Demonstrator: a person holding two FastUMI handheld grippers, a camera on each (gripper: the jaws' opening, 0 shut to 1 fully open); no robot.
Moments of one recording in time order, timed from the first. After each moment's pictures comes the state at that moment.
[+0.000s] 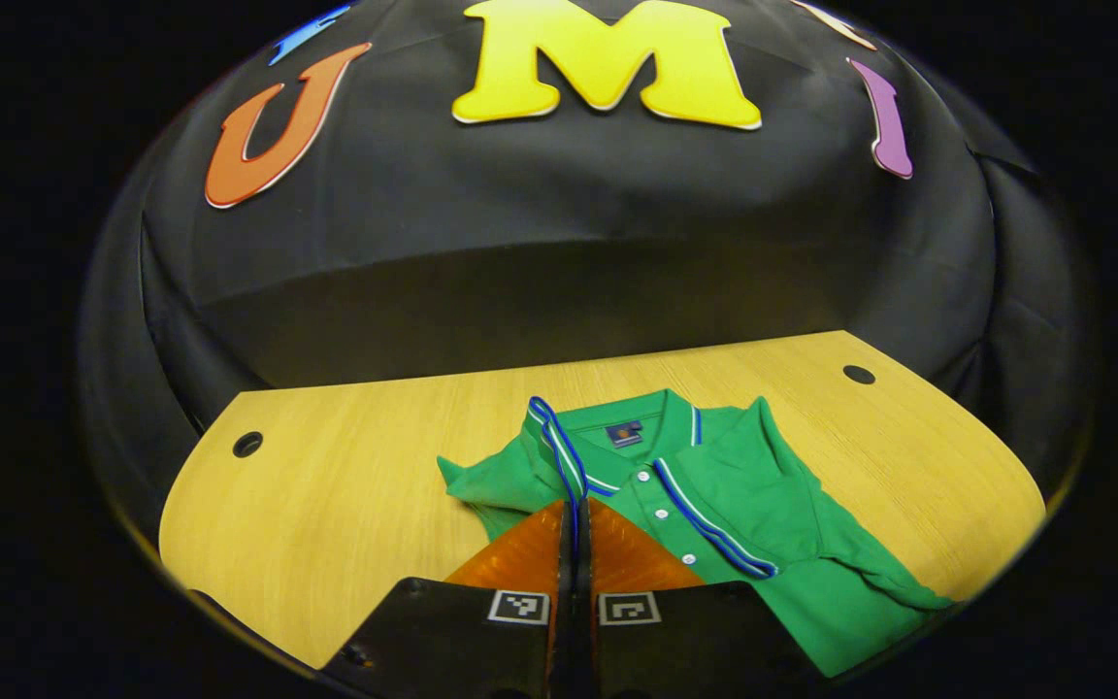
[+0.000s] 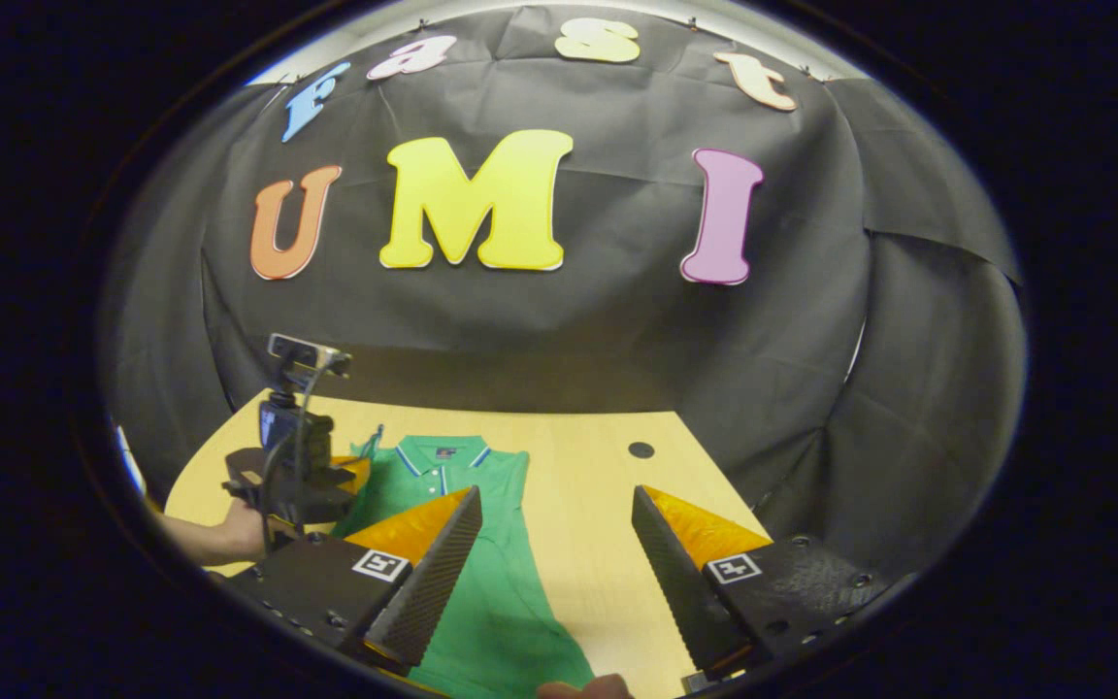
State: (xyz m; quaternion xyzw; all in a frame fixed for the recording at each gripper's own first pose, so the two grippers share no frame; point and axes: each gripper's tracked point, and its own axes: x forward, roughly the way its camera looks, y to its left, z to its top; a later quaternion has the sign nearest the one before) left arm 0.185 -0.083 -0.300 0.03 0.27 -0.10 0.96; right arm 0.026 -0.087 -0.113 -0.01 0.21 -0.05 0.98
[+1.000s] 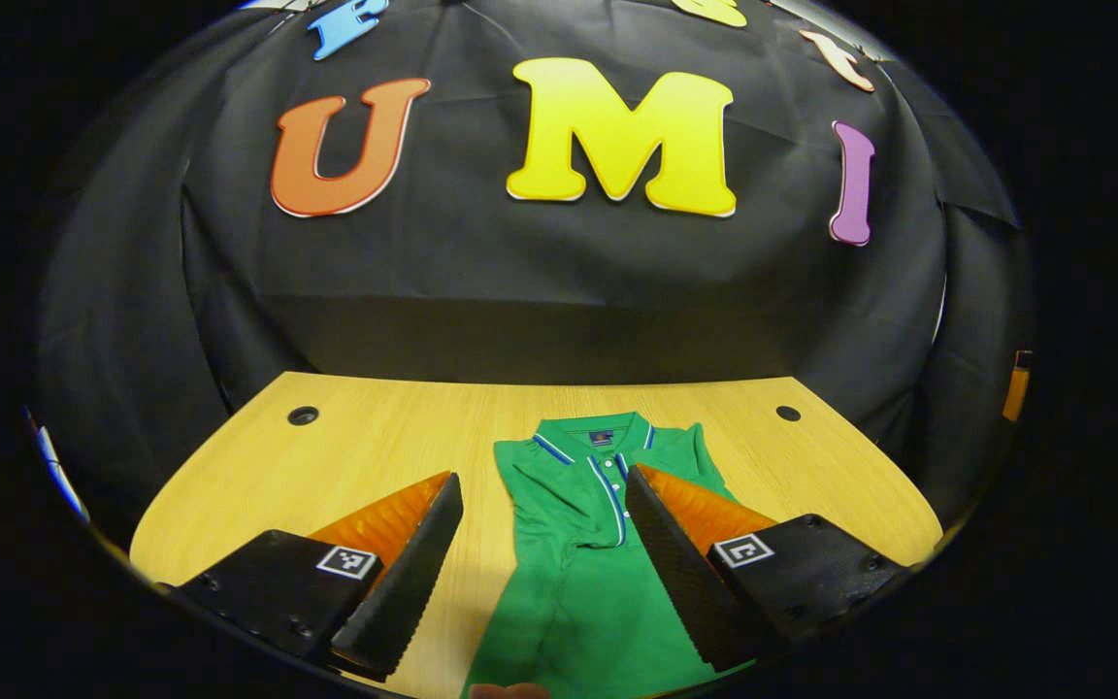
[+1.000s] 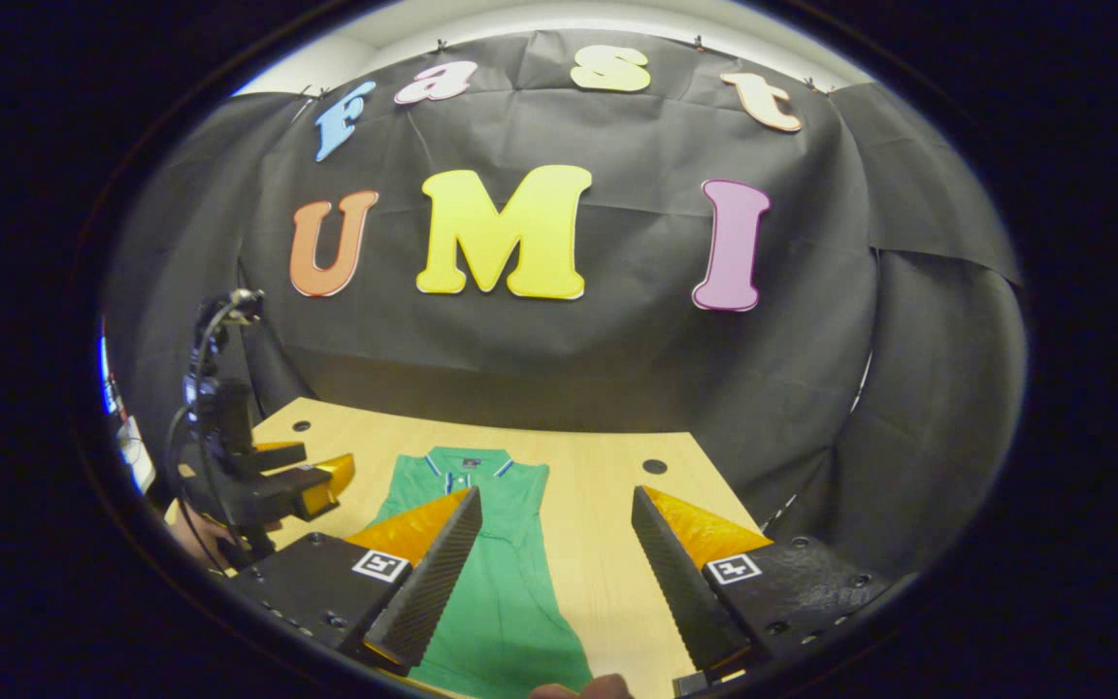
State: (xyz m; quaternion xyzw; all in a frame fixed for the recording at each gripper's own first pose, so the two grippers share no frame) left arm 0.058 -0.025 -0.176 -0.04 0.19 -0.03 0.98; right arm -0.019 -0.070 -0.103 -0.01 0.18 0.00 0.98
